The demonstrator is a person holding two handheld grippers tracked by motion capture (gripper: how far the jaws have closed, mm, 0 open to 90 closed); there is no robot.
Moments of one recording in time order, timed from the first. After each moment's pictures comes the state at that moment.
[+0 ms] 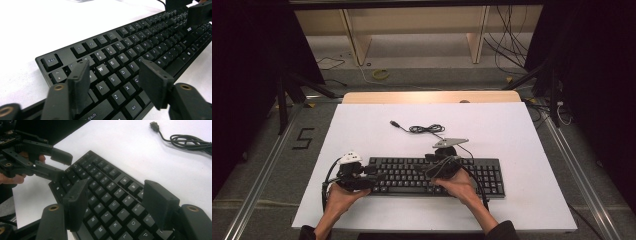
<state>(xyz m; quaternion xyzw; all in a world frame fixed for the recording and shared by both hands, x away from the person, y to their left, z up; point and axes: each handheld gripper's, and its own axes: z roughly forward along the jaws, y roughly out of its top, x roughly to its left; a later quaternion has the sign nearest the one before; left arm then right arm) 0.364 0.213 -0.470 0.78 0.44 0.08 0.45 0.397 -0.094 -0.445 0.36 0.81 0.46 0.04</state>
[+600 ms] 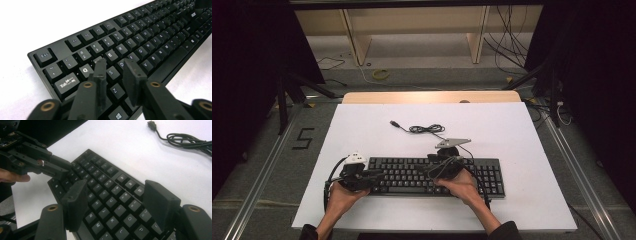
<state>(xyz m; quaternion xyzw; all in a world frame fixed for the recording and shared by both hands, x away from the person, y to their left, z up) 0.365 0.206 -0.471 0.80 0.42 0.08 0.41 0.396 -0.100 -0.444 0.36 0.81 0.46 0.04</state>
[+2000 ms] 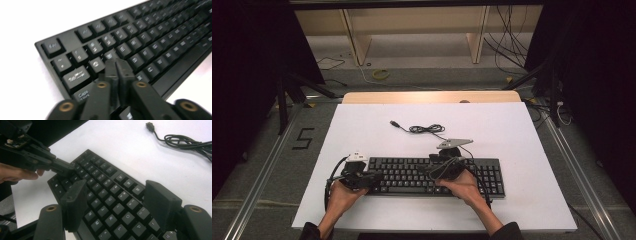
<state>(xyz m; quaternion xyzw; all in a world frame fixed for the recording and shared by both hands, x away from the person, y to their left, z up) 0.372 0.206 -0.476 0.80 0.45 0.07 0.39 0.393 -0.104 -0.442 0.36 0.81 0.46 0.05</state>
